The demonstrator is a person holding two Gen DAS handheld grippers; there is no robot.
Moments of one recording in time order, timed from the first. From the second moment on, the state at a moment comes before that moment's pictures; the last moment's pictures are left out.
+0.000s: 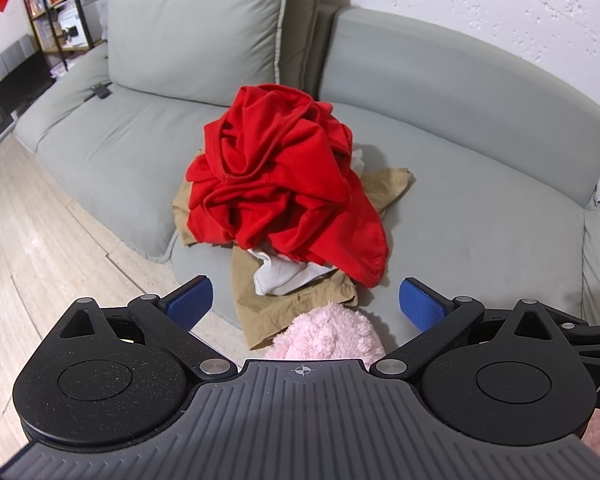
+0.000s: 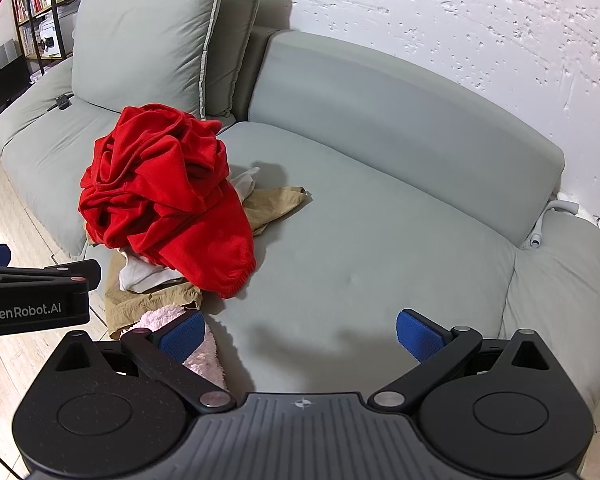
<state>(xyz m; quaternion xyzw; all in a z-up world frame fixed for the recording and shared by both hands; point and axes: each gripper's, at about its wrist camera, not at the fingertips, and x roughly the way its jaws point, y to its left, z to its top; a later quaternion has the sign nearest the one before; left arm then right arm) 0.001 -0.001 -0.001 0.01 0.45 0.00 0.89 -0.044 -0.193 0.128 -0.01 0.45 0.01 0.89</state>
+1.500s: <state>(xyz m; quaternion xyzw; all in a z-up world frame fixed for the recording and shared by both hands) 0.067 0.080 -0.051 -0.06 0.43 0.05 0.90 0.050 -0.138 0.111 -0.05 0.33 0.17 0.93</state>
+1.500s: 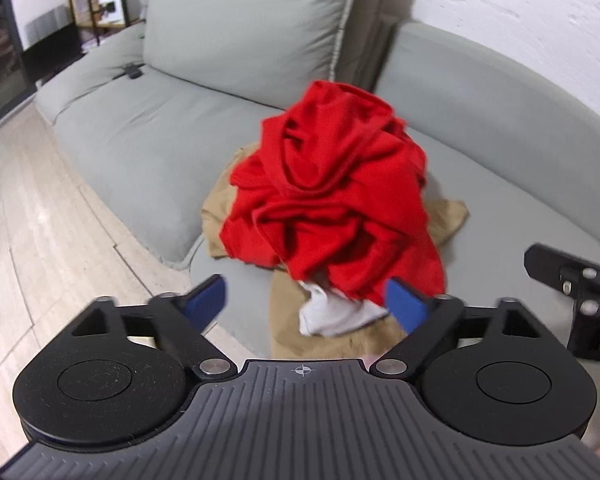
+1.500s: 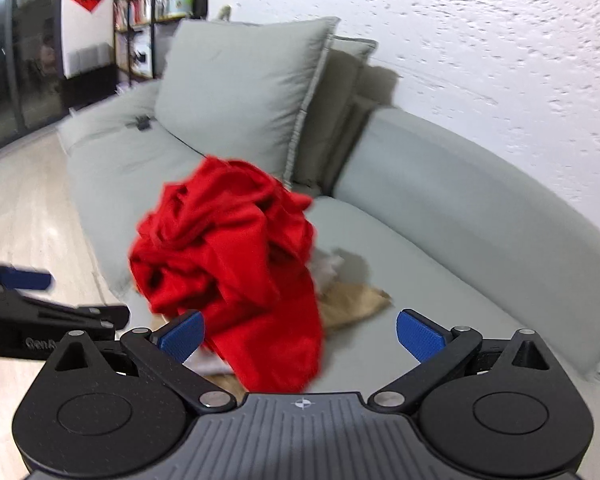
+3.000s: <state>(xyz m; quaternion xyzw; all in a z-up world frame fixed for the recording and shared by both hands) 0.188 0.135 -0.116 -0.12 0.44 0.04 0.89 0.238 -0.071 0.087 -0.02 0.35 0.26 0.90</state>
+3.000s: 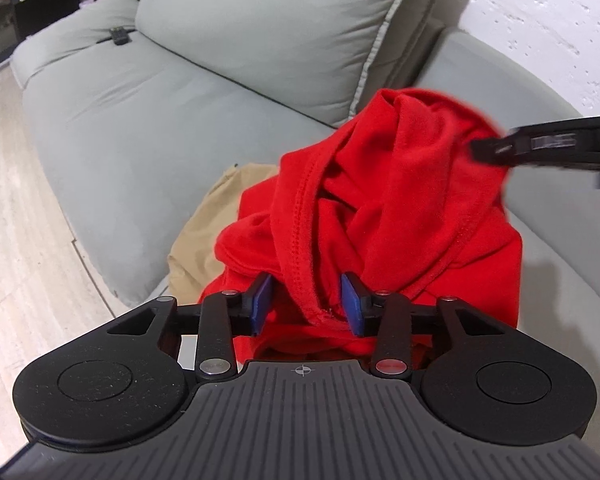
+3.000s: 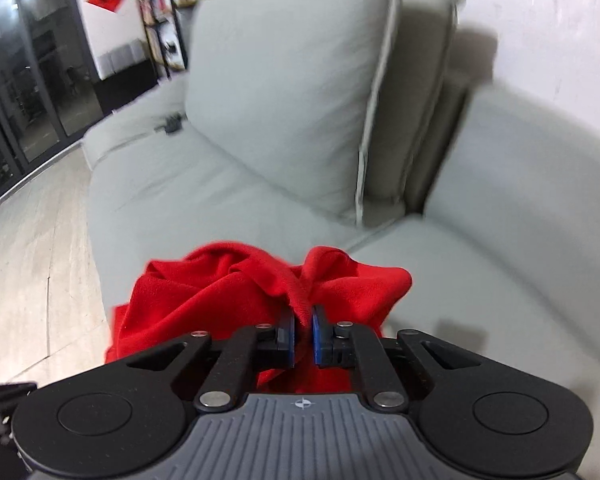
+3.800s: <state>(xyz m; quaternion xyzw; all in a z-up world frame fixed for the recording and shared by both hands) 0.079 0.006 0.015 0.08 0.31 -0.07 0.94 0.016 -0.275 0.133 0.05 0.32 0.09 0.94</state>
